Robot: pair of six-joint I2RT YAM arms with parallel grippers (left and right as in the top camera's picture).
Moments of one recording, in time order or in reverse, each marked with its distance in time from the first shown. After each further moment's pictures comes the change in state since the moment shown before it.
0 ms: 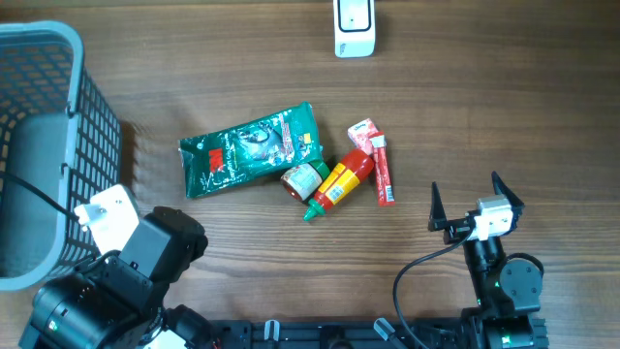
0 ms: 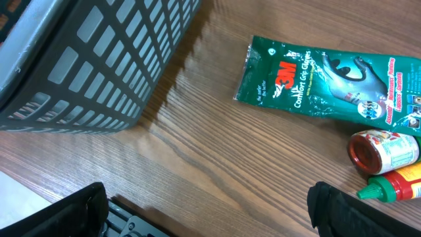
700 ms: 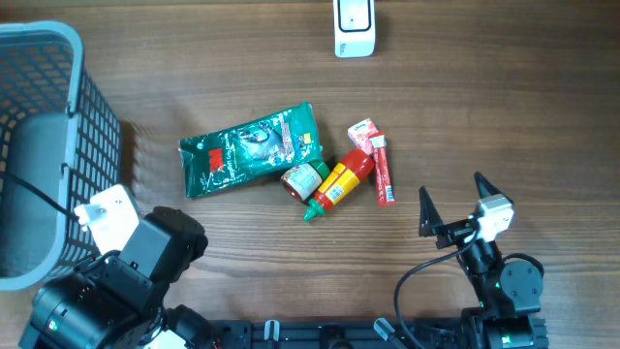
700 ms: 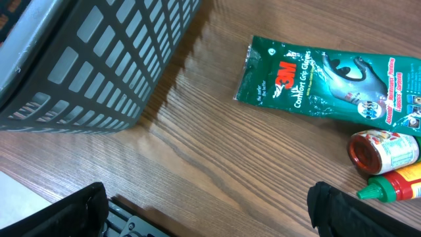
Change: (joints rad) left arm 0.000 0.000 0.000 0.000 0.000 0.000; right arm 0.000 0.000 0.000 0.012 -0.147 0.257
